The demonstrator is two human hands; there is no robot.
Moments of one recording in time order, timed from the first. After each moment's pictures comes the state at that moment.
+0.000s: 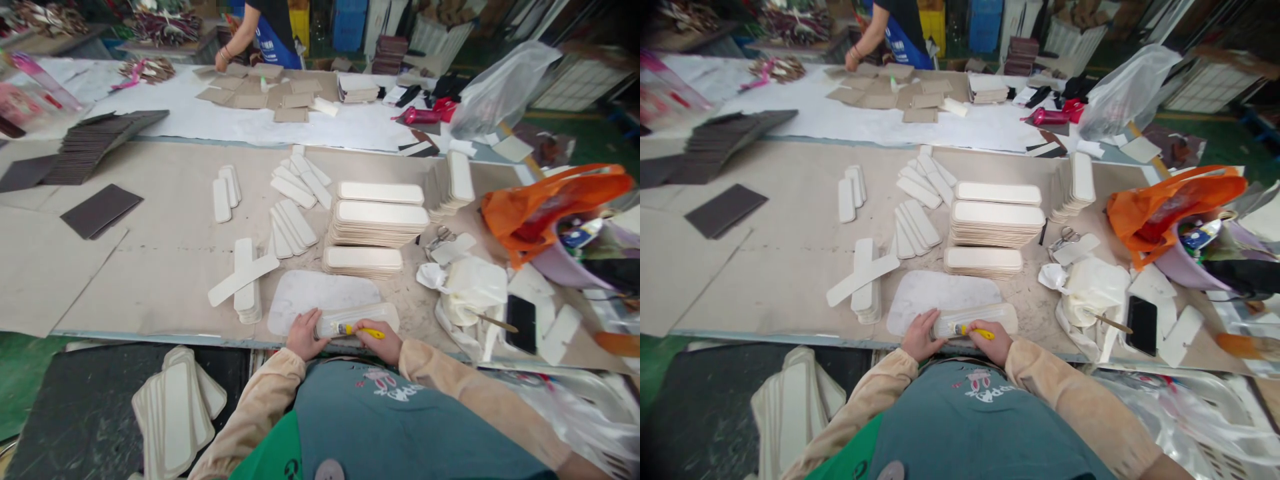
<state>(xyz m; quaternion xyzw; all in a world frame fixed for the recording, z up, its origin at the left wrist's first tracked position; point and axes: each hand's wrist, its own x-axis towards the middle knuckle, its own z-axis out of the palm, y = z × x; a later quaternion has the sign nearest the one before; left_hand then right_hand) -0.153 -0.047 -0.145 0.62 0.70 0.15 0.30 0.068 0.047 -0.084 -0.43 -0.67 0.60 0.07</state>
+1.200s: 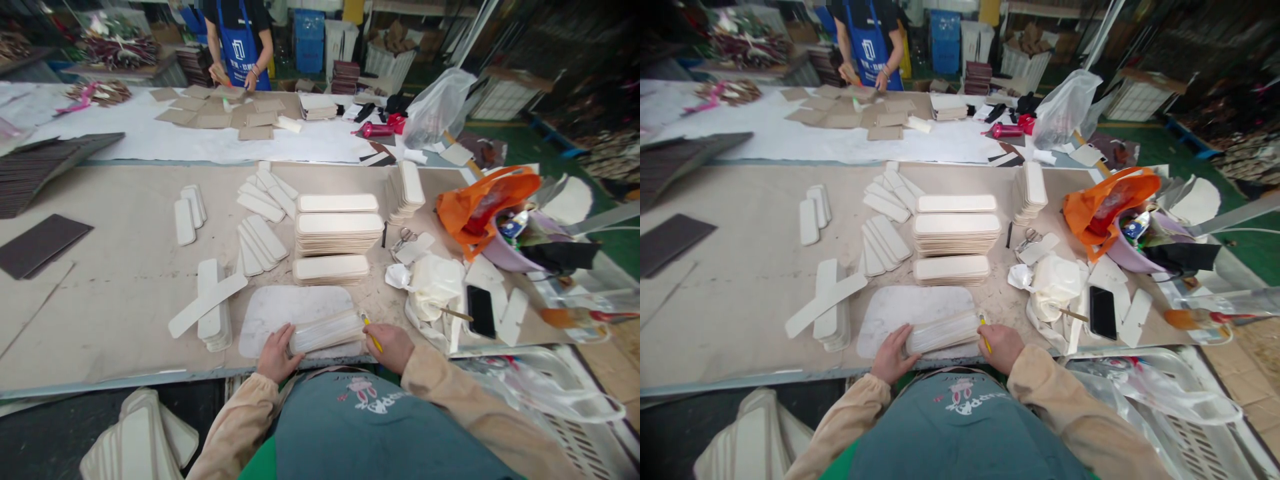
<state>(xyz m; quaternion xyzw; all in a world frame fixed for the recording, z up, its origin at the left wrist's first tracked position) -0.153 -0.047 -0.153 0.64 0.70 0.16 0.26 0.147 0.071 -0.066 -0.41 -0.90 0.17 0.02</state>
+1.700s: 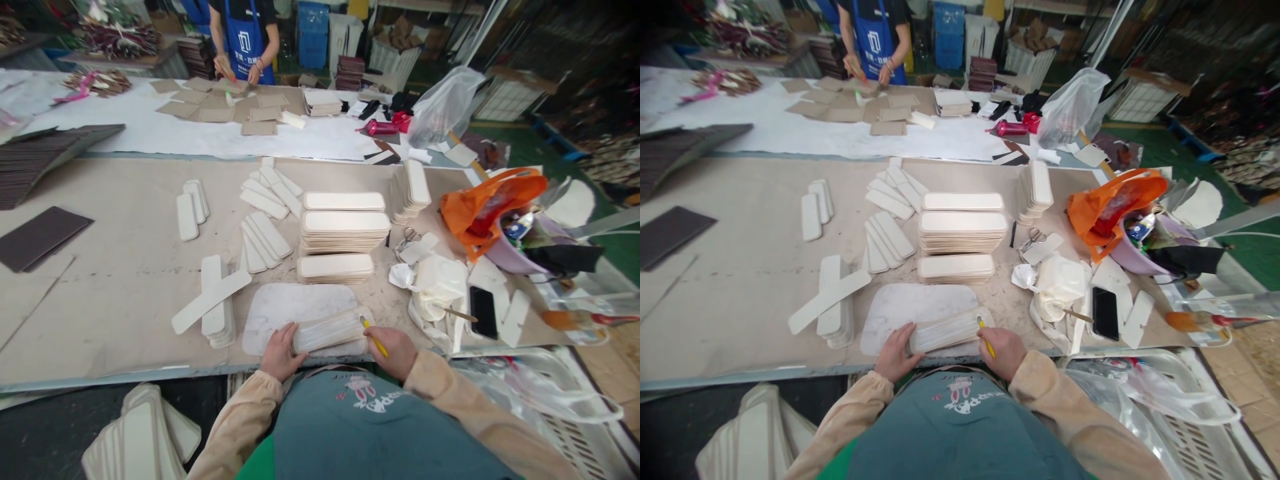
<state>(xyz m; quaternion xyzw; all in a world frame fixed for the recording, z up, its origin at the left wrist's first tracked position) -0.154 -0.048 -0.155 0.64 0.70 0.16 0.27 0.136 0.058 -0.062 -0.41 -0.89 0.21 0.09</state>
